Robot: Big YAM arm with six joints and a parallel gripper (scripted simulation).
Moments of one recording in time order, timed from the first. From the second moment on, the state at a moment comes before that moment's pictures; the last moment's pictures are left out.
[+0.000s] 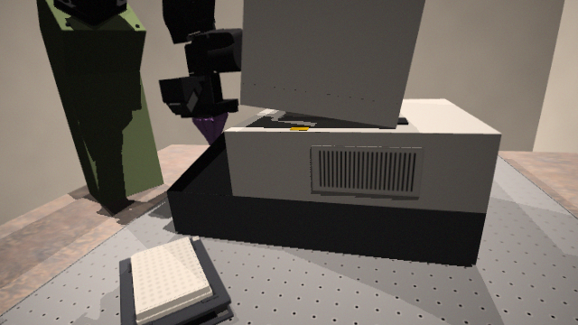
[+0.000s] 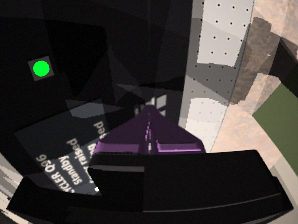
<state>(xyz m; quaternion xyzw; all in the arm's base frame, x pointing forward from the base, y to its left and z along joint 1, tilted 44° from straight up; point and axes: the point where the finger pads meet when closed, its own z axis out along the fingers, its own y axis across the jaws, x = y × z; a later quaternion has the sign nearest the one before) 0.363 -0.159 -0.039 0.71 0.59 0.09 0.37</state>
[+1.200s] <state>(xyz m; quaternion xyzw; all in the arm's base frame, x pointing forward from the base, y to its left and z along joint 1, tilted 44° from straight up) 0.363 -0.158 -0.038 0.71 0.59 0.09 0.37</state>
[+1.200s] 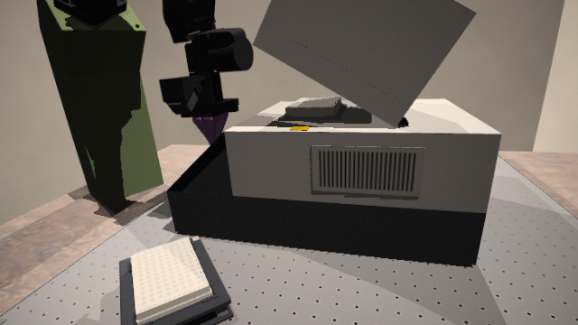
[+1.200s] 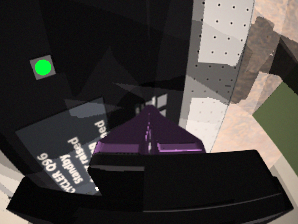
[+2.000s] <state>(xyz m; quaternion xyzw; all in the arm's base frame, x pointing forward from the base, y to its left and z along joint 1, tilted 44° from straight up) 0.362 -0.159 -0.039 0.71 0.59 0.09 0.37</state>
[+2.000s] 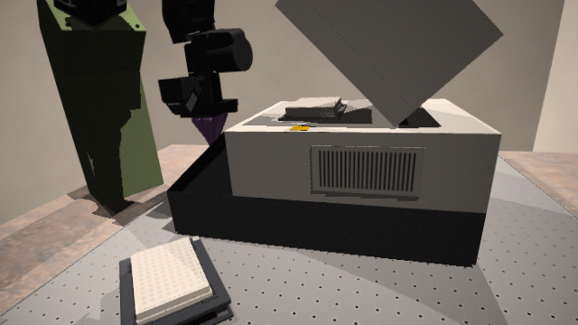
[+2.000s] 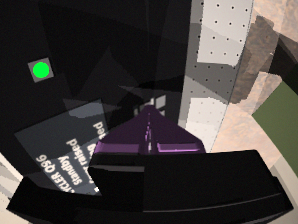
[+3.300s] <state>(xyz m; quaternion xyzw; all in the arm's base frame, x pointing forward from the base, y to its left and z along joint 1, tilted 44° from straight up) 0.339 -0.152 -0.036 0.71 0.59 0.08 0.37</state>
